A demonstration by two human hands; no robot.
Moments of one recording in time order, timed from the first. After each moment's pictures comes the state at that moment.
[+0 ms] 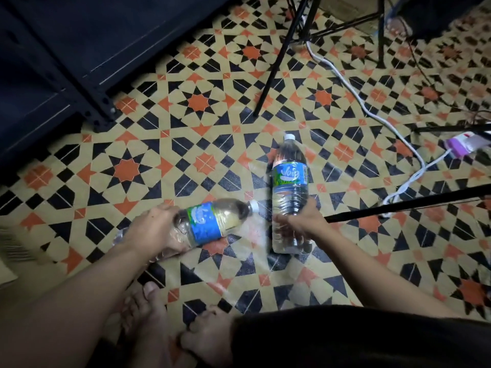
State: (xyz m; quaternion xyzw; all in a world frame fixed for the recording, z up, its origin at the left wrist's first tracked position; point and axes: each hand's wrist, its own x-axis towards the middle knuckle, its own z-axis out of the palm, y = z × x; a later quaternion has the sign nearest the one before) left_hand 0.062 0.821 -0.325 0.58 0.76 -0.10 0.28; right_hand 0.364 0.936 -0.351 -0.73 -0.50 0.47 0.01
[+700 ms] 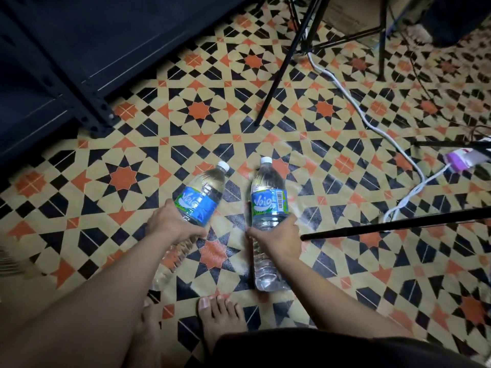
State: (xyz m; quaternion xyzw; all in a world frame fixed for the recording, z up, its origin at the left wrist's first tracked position) left_hand 0.081 0.871 -0.354 0.33 0.88 -0.01 0.36; right_hand 0.302 0.902 -0.350 -0.79 -0.50 0.36 0.02
